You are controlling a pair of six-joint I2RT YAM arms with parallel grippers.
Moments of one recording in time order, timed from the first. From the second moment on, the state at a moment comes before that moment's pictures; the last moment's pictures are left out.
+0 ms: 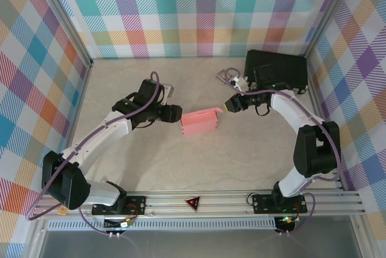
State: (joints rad) left arm -0.52 1.36 1.14 -0.66 0.12 -0.29; right arm 0.21 1.63 1.23 -0.61 -0.68 -0.40
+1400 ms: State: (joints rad) left arm -0.52 1.48 1.13 -0.62 0.22 -0.34; right arm 0.30 1.69 1.27 -0.70 -0.64 -0.52
